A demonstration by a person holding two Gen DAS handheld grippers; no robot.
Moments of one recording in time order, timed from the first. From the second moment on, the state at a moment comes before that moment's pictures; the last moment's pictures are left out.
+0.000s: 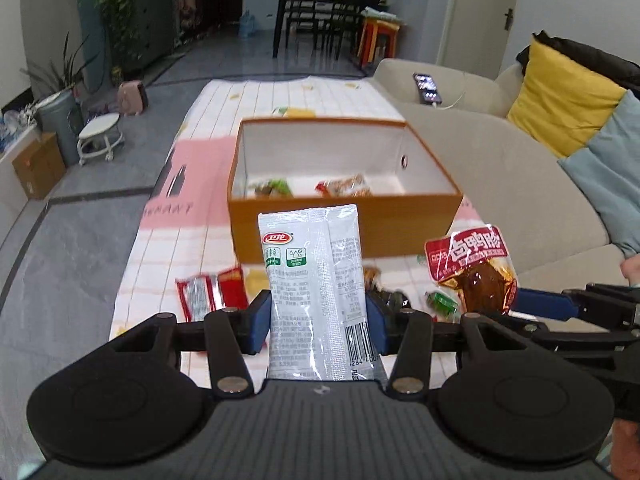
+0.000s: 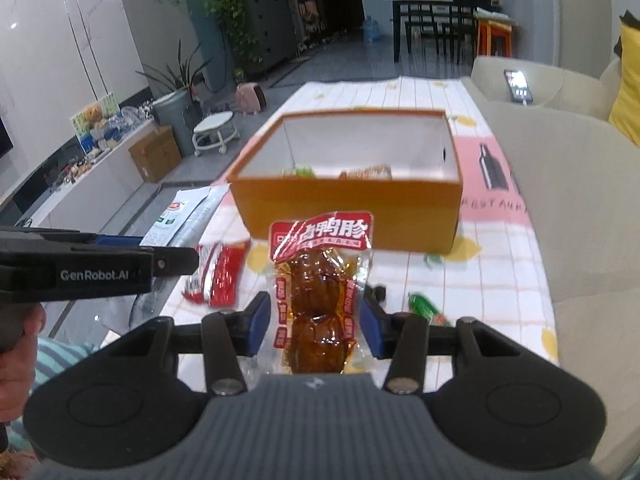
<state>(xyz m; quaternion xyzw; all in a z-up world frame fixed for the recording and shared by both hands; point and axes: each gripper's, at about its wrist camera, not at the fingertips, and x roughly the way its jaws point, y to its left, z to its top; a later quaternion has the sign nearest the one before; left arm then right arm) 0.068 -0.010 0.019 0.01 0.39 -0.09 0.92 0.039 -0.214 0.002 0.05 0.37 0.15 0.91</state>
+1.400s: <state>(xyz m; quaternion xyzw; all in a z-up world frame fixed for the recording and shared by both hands) 0.330 -0.052 -0.056 0.06 0.50 -0.09 0.86 0.363 -0.228 -0.046 -0.07 0.44 0.11 0.89</state>
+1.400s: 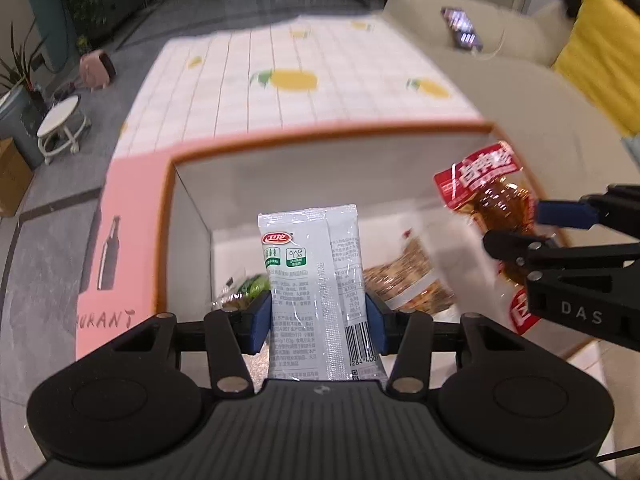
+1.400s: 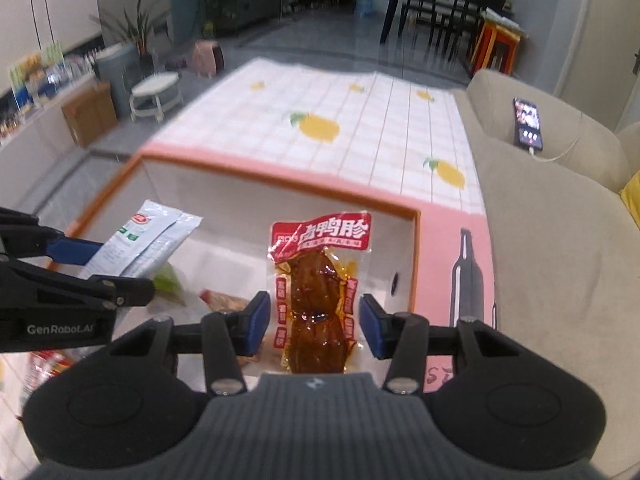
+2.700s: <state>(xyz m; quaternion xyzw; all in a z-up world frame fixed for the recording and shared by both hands) 0.369 -0.073 -0.082 0.13 0.51 -0.08 0.84 0.407 -0.194 -0.090 -0.16 0.50 0.08 0.85</state>
